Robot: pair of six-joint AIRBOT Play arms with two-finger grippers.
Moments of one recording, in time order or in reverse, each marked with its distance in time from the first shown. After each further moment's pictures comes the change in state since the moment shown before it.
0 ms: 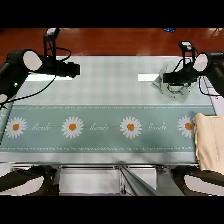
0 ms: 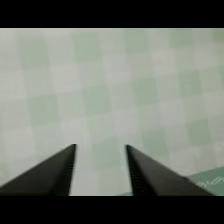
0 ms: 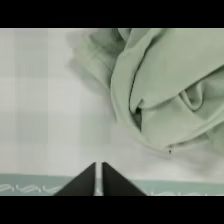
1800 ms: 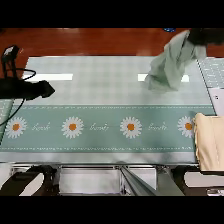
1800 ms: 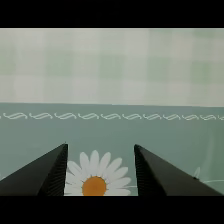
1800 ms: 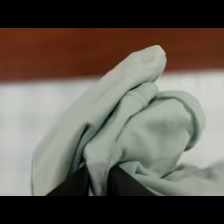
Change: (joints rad) left arm 0.246 0.447 -0.337 -0.064 -0.261 0.005; right arm -0.238 -0.130 0.536 0.401 -0.035 -0.260
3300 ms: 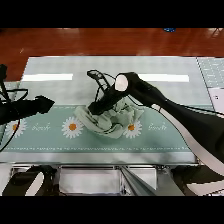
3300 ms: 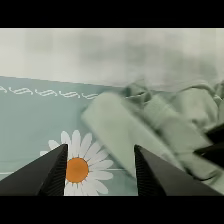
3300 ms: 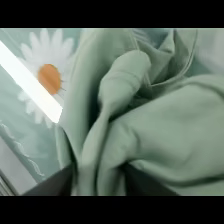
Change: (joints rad) left arm 0.047 0.269 -0.236 -0.115 0.039 0.032; right arm 0.859 -0.185 -0.328 0.230 0.058 0.046
